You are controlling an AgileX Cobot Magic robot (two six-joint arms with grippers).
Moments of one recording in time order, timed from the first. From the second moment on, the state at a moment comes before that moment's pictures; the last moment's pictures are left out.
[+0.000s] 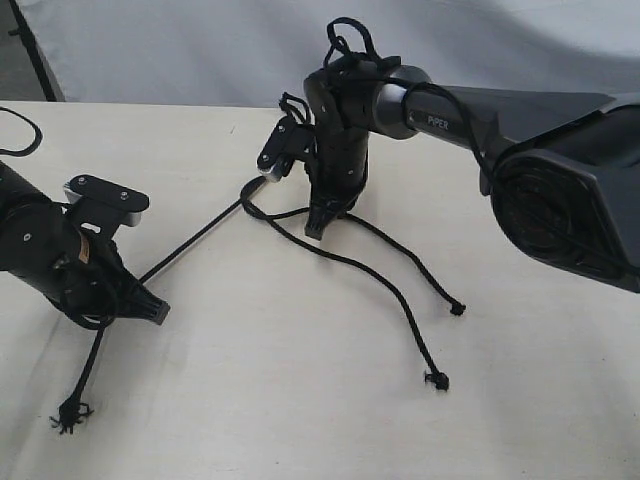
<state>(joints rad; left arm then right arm) -0.23 1.75 -0.74 0.28 0.31 -0.24 0.58 2.47 -2.04 -0.21 0.98 -0.53</state>
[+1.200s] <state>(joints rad) -0.23 1.75 -0.74 0.24 0.32 -0.25 0.46 2.16 -1.60 0.24 1.18 -0.69</state>
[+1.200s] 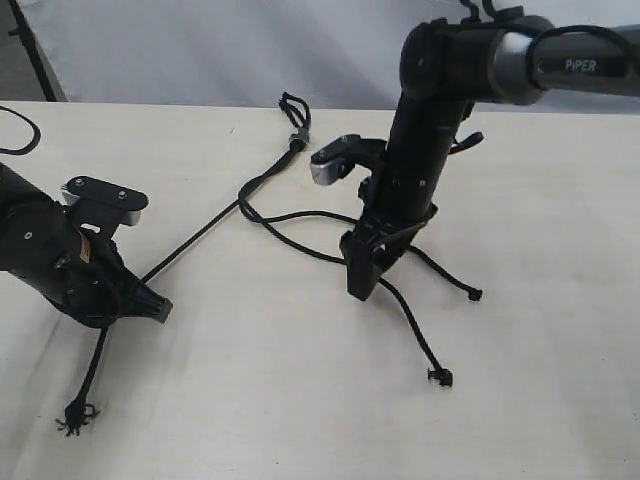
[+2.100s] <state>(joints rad) -0.23 1.75 -0.74 0.23 0.32 -0.24 0.85 2.13 -1.43 0.35 0.93 -0.84</state>
